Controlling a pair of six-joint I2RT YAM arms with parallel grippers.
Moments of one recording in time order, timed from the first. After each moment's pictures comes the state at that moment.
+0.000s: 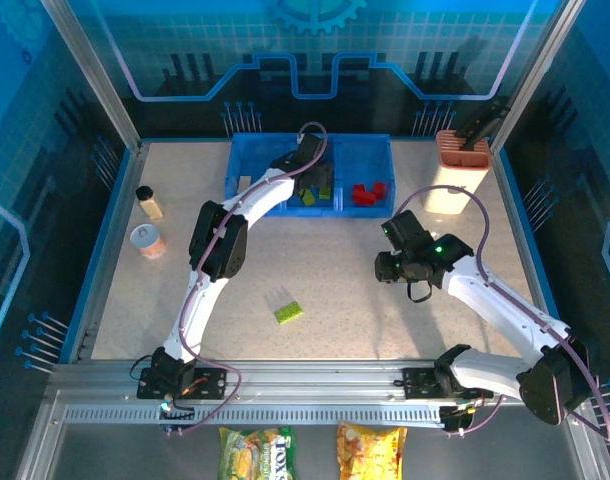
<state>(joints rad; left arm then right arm) -0.47 2.44 2.13 -0.50 -0.22 -0.38 0.54 1.16 0.94 -0.93 0.08 0.48</state>
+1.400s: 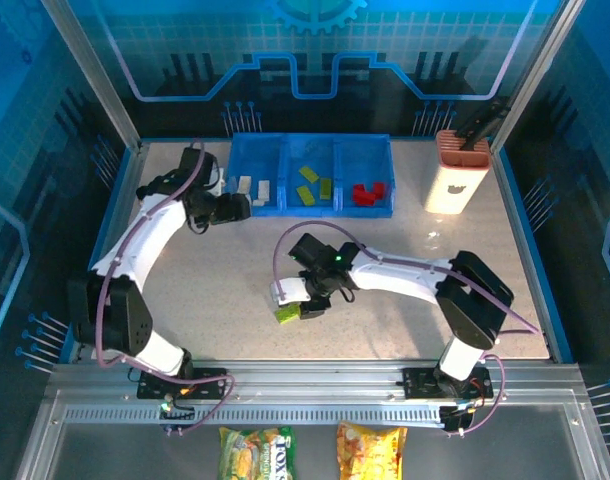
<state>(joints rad) -0.11 1.51 1.30 -0.88 0.19 -0.32 0.95 1.73 1.14 -0.60 -0.27 -0.83</state>
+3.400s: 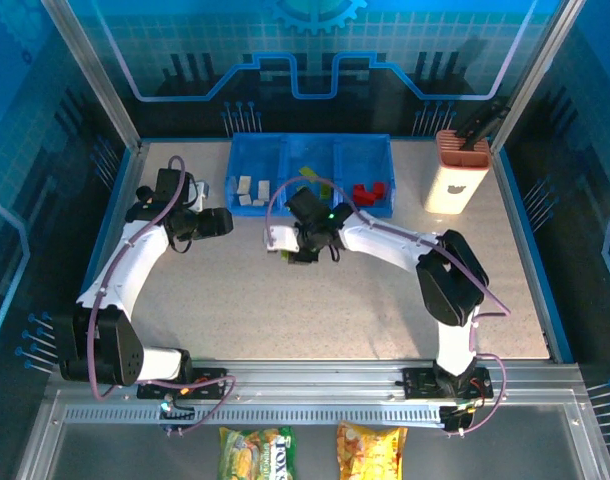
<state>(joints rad) -0.02 1.35 1.10 -0.77 0.20 -0.24 0.78 1.90 1.48 -0.62 -0.15 -0.77</state>
